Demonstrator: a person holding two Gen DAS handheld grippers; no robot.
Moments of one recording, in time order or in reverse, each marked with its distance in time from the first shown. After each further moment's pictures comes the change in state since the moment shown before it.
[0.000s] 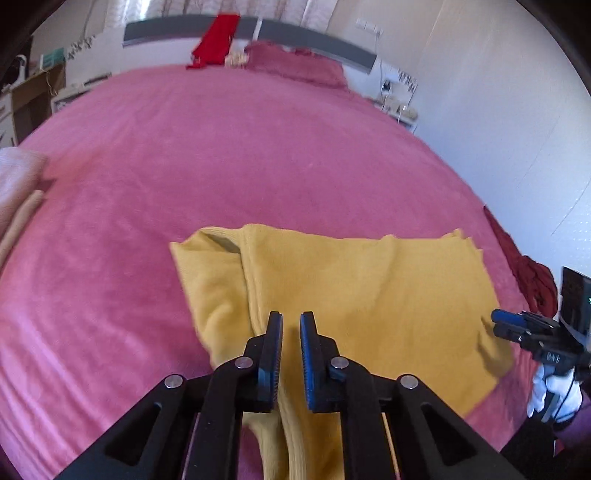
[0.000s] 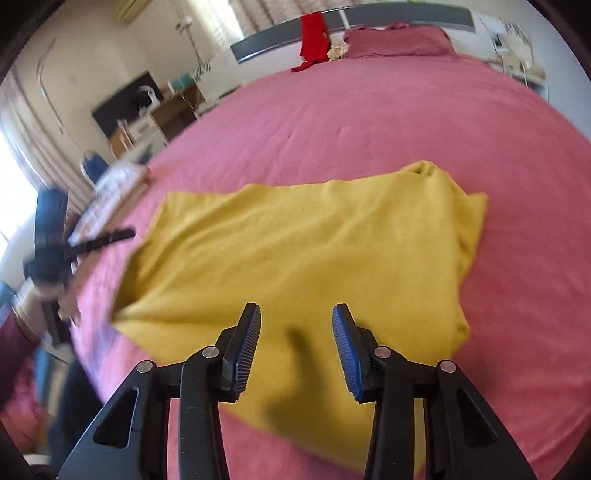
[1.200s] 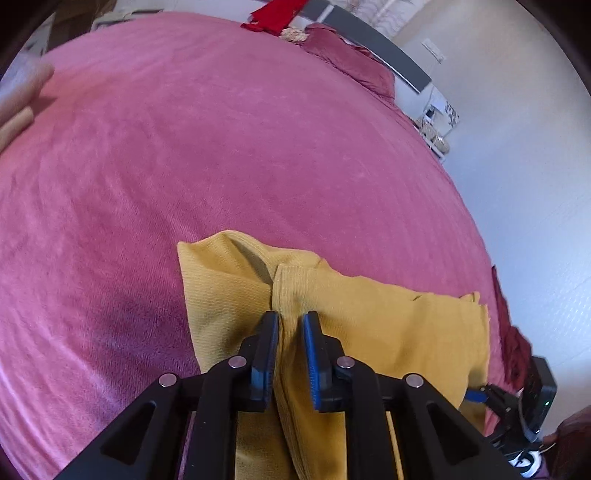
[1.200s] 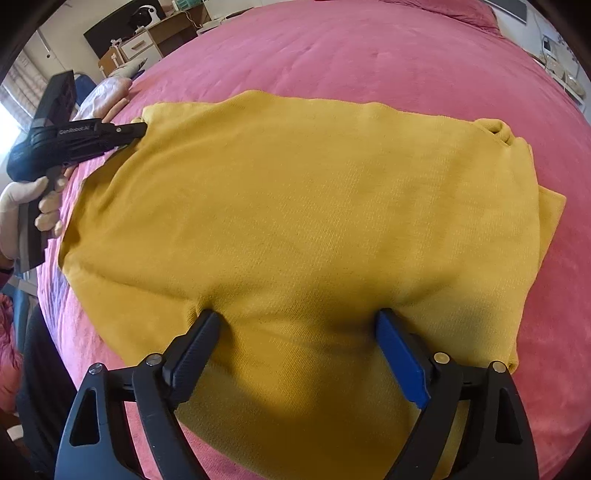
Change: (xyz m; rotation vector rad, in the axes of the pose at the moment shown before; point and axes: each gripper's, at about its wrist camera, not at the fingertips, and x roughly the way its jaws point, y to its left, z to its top) left arm 0.028 0.059 0.019 -0.322 0.022 -0.108; right arm 0.060 0.002 0.001 -0.134 0.297 -0.023
